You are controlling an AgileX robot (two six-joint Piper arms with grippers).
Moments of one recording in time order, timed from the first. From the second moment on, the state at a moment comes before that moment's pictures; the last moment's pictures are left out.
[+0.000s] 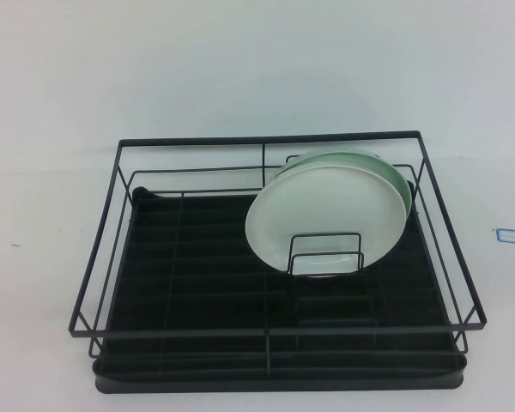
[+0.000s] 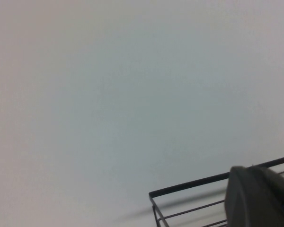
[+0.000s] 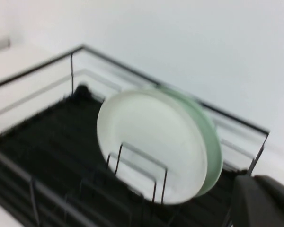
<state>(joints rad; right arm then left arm) 0.49 0.63 -0.60 0.15 0.38 -0.29 -0.15 0.15 -0.26 -1.54 0.06 1.68</state>
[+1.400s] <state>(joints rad) -0.12 0.01 -0.02 0.42 0.40 -0.51 0.09 -0.01 0.00 -1.74 -0.10 1.71</state>
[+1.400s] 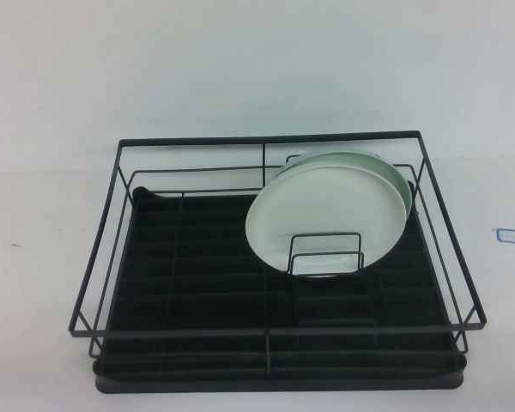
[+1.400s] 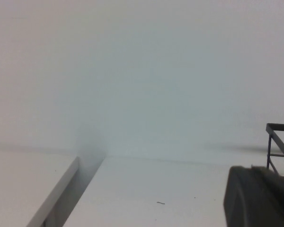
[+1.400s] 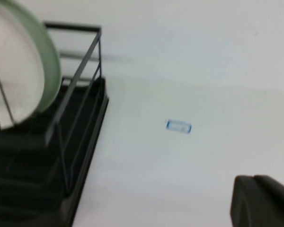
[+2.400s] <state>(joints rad) -0.12 -0.01 0.03 0.17 0.47 -0.22 0.09 -0.01 0.00 -1.74 0.06 1.97</state>
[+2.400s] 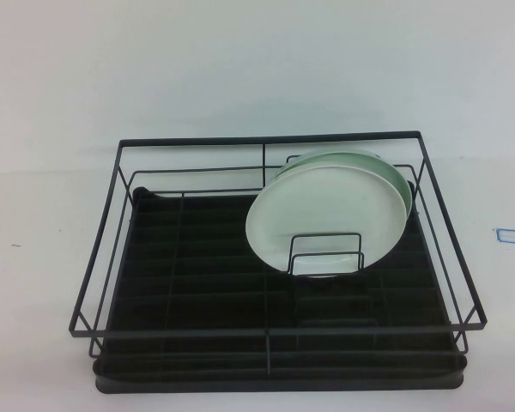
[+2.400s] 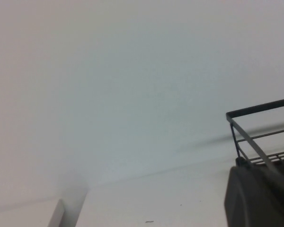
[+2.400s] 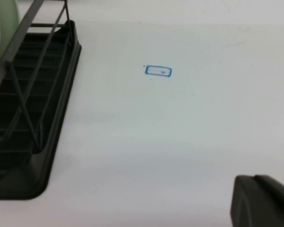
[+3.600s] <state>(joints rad) -0.13 -0.01 0.03 0.11 0.43 -0.19 0.09 -0.01 0.00 0.01 0.27 0.11</state>
